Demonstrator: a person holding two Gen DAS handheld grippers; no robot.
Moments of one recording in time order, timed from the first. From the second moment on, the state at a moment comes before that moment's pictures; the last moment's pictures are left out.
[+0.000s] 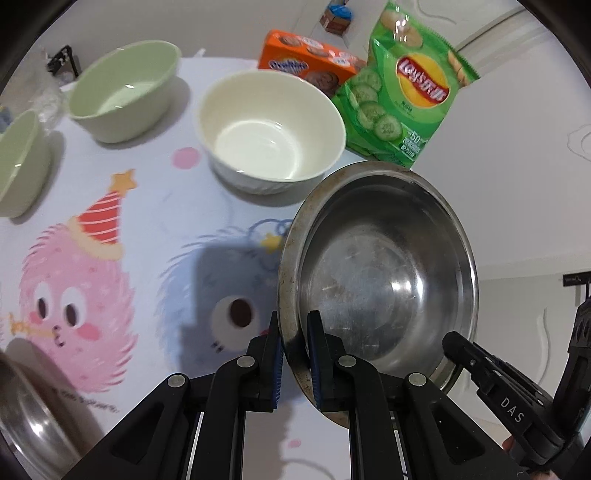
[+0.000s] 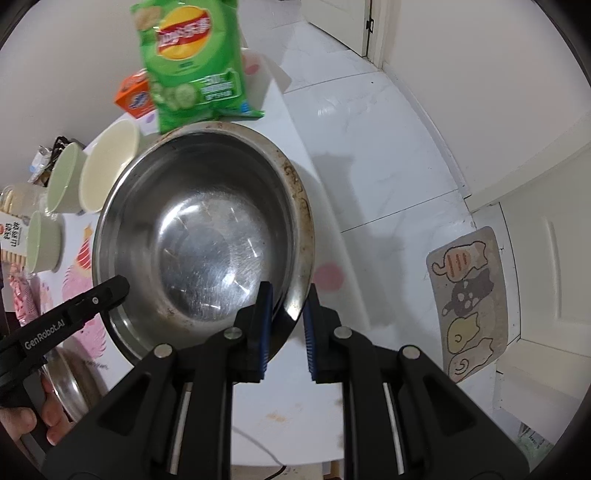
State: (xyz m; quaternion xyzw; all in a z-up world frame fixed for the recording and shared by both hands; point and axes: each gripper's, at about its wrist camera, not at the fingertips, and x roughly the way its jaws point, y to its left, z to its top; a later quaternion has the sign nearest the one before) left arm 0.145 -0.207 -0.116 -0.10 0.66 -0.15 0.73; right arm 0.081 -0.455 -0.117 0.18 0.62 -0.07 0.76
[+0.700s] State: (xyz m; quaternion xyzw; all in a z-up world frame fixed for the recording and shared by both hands) left arm 0.059 -0.023 -0.050 -0.14 0.62 -0.07 0.77; right arm 0.035 -0.284 -0.065 0.12 0.60 0.06 0.79
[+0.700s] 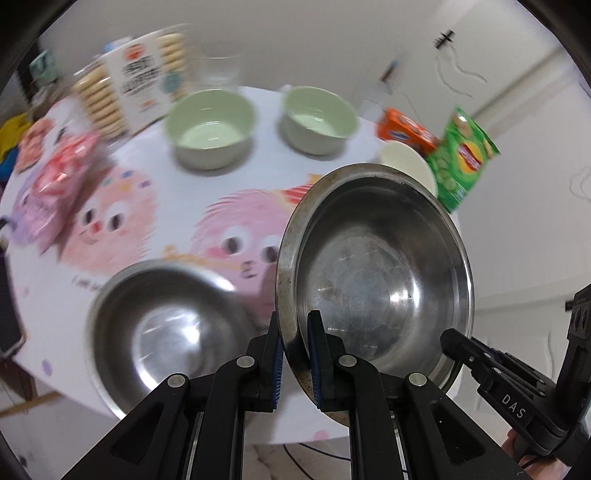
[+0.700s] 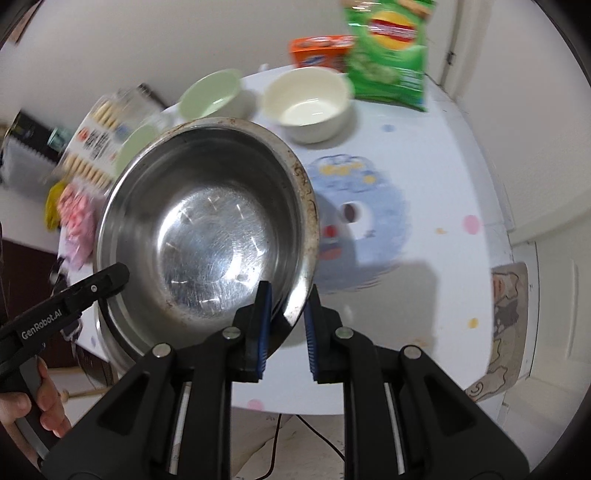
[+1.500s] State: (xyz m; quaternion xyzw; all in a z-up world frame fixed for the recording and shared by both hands) left arm -0.019 0.113 -0.087 -0.19 0.63 0.05 0.75; right arm 0.007 -0.121 -0.093 0.01 0.64 0.18 0.75
